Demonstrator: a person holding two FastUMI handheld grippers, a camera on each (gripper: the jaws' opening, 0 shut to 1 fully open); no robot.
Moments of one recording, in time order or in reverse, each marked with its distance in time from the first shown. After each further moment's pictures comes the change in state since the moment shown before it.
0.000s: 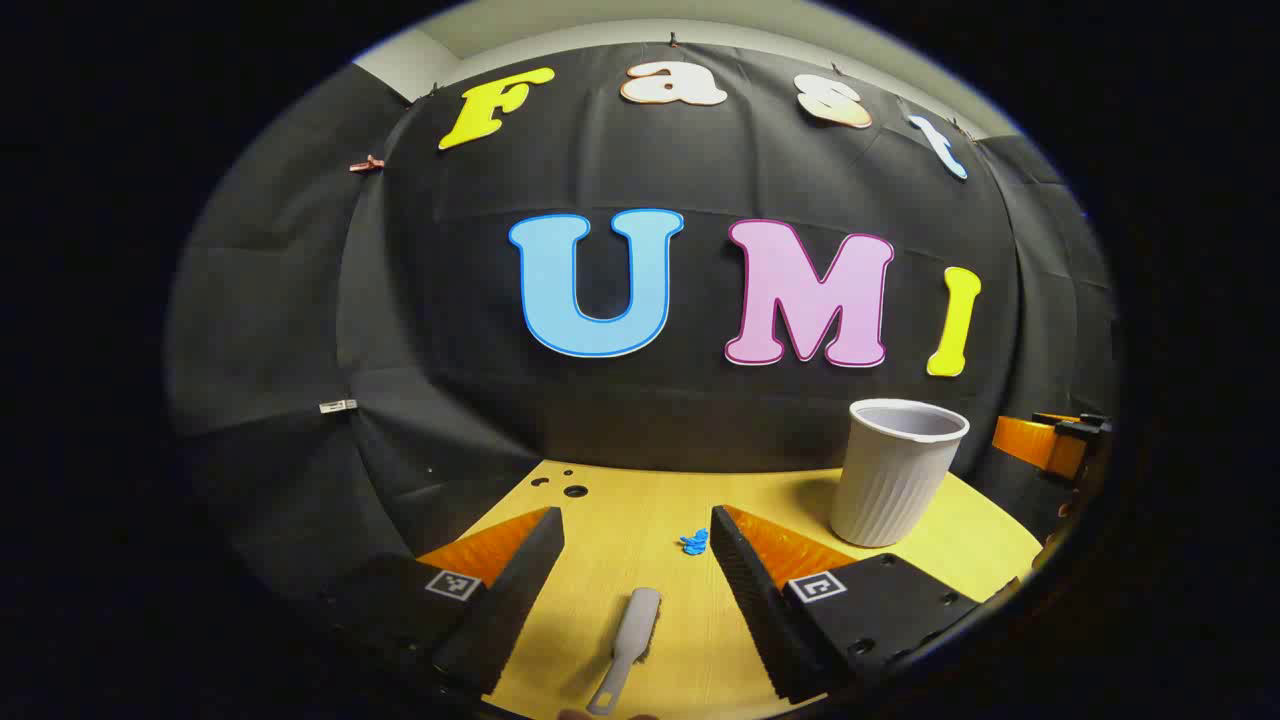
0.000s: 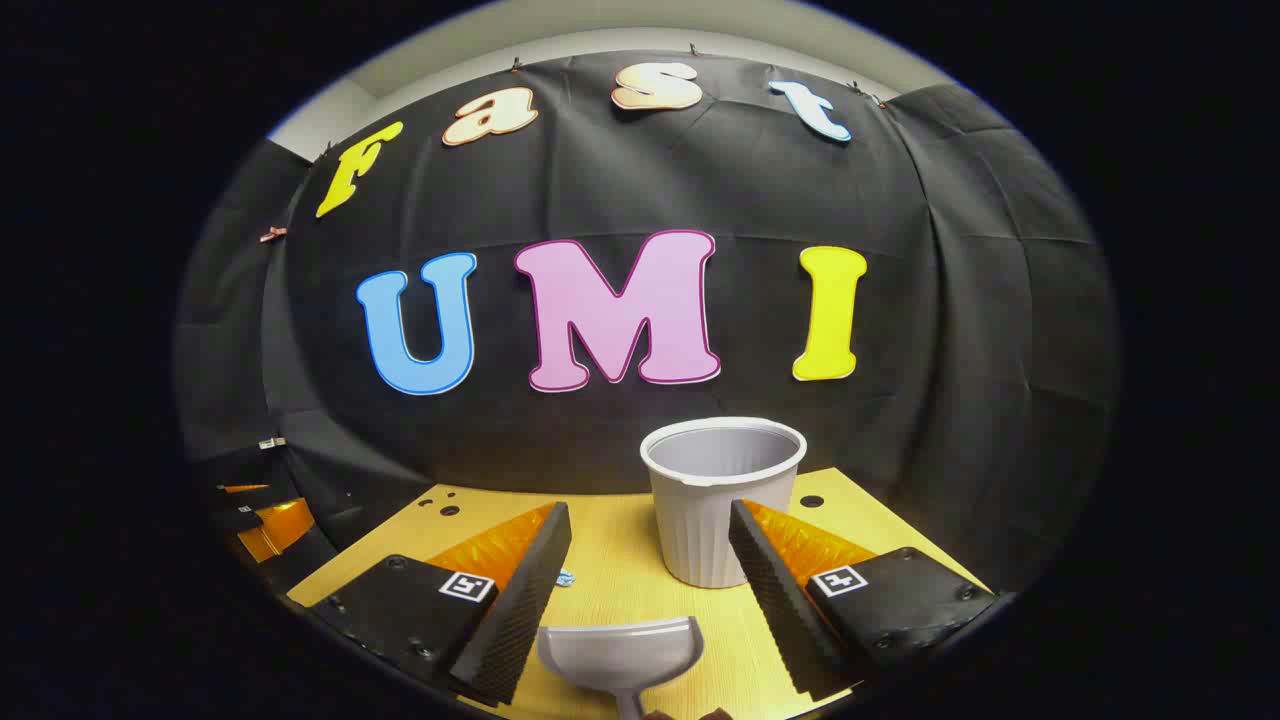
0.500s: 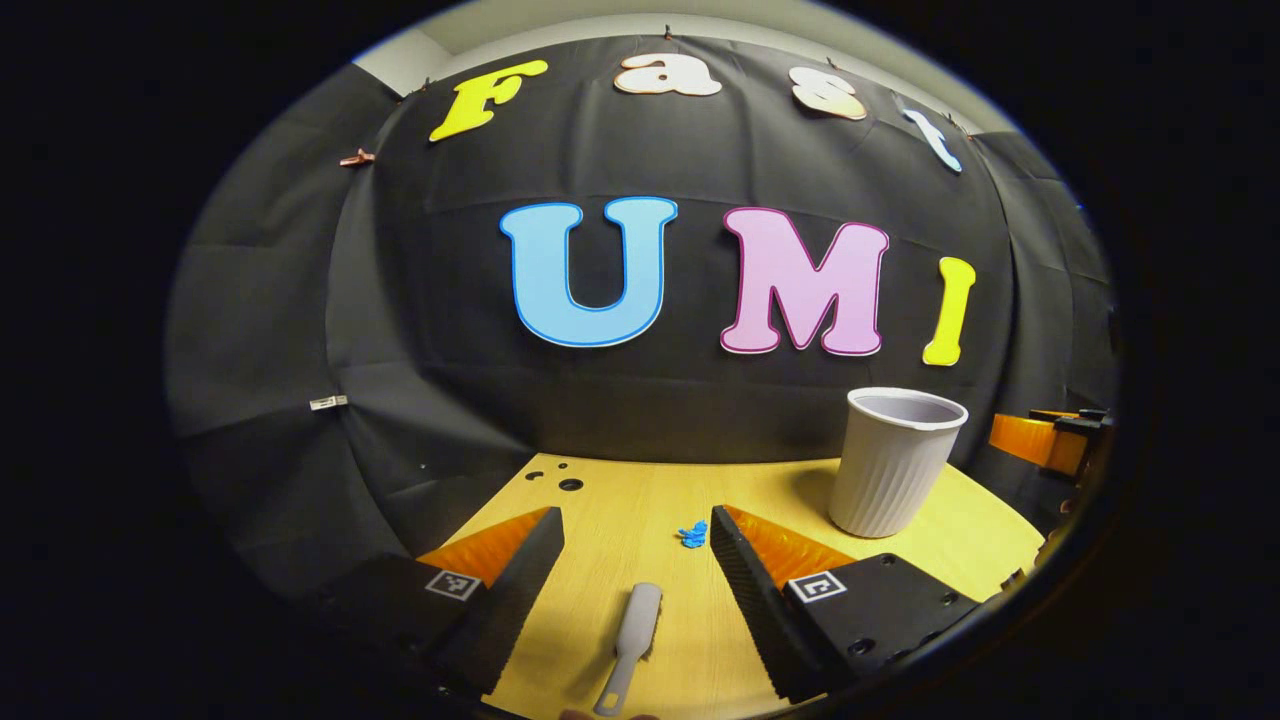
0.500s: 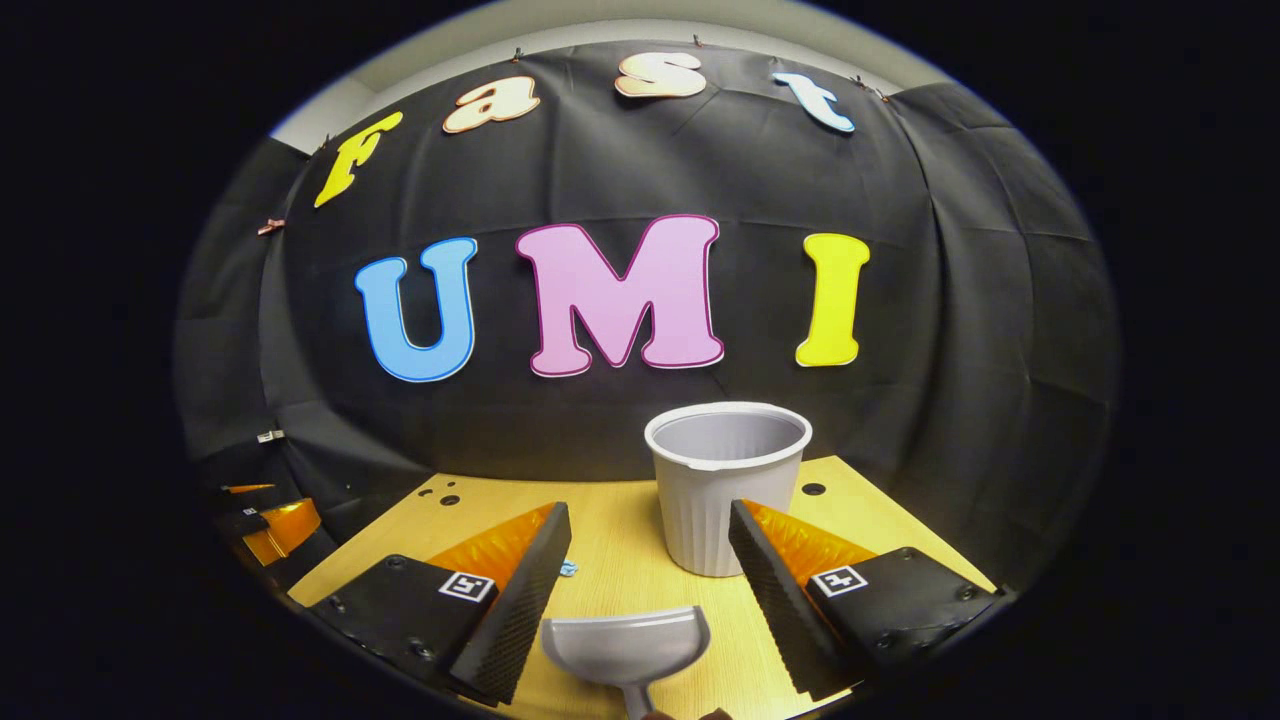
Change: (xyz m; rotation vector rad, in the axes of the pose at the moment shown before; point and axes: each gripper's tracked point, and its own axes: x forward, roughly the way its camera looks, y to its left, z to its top) left arm 0.007 0.002 -0.010 0.011 0.031 -0.021; right arm 0.003 0.007 -0.016 0.002 0.044 -0.003
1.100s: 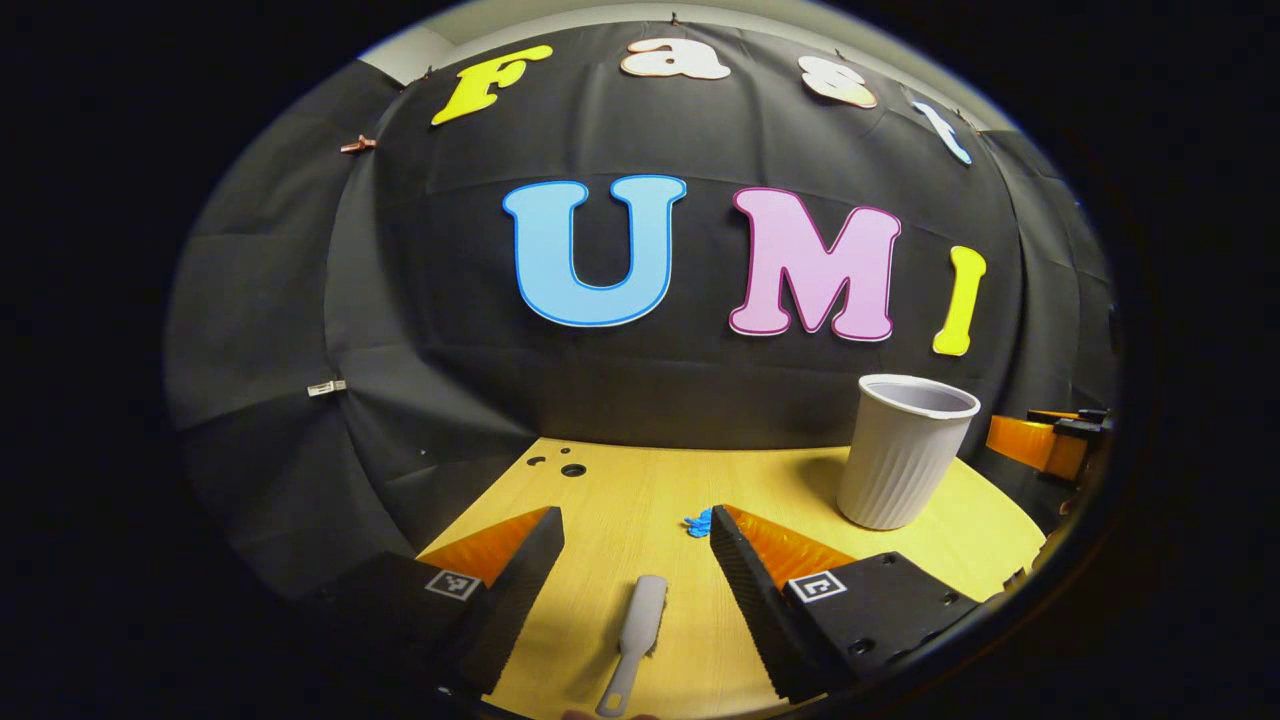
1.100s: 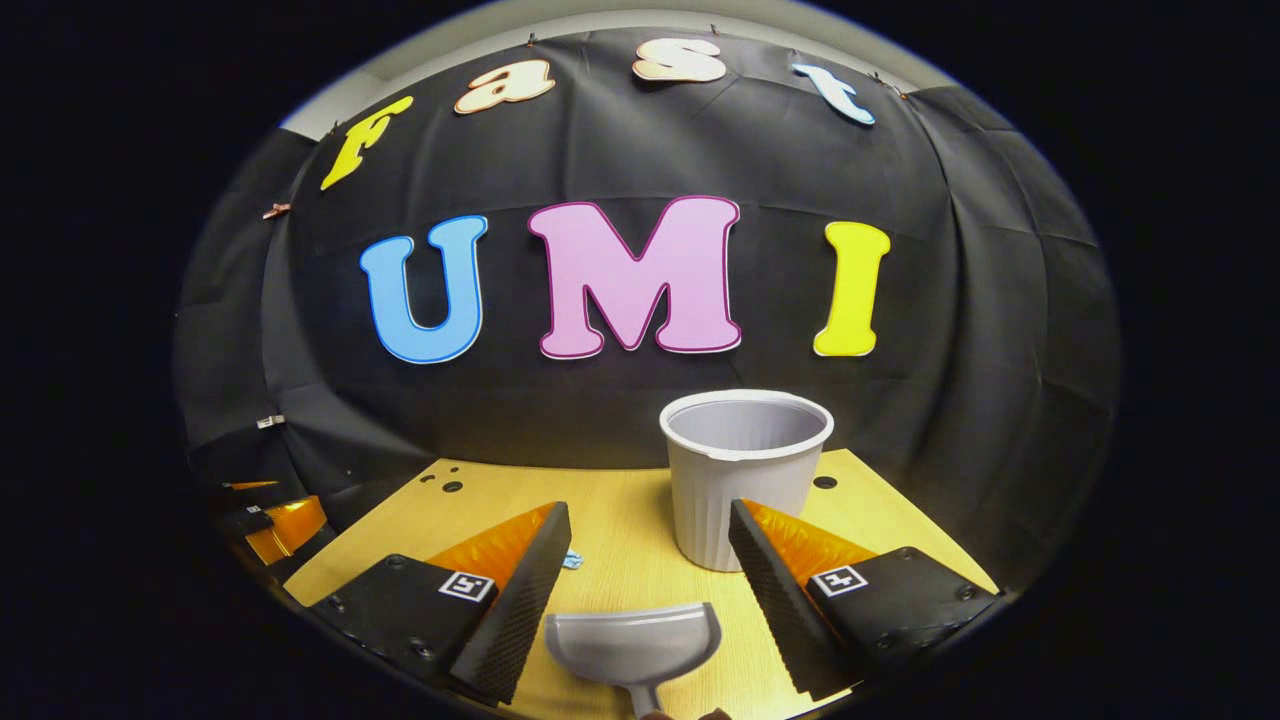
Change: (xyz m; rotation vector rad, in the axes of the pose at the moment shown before) left arm 0.021 0.007 -0.015 -0.014 0.042 0.011; right arm 0.020 0.016 -0.011 -0.027 0.035 0.019
